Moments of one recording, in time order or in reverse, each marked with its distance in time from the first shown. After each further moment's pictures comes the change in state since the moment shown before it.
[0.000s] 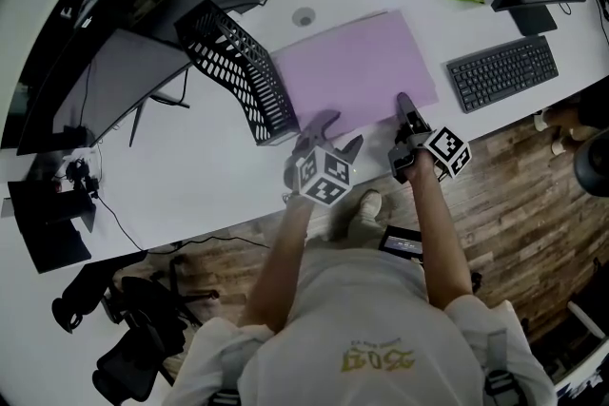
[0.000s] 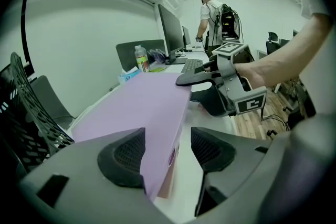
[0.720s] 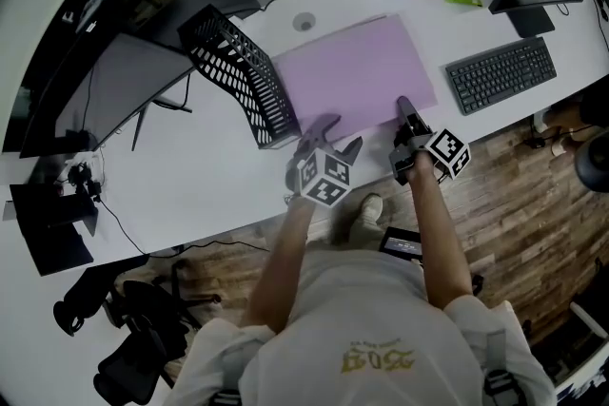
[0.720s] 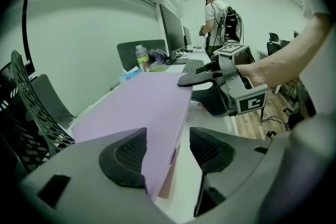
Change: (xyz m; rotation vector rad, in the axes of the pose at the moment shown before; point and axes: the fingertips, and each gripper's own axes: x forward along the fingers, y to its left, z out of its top) left arm 0.002 0.001 -0.001 -0.011 -0.001 0.001; right arm 0.000 0.000 0.001 0.036 0.002 0.021
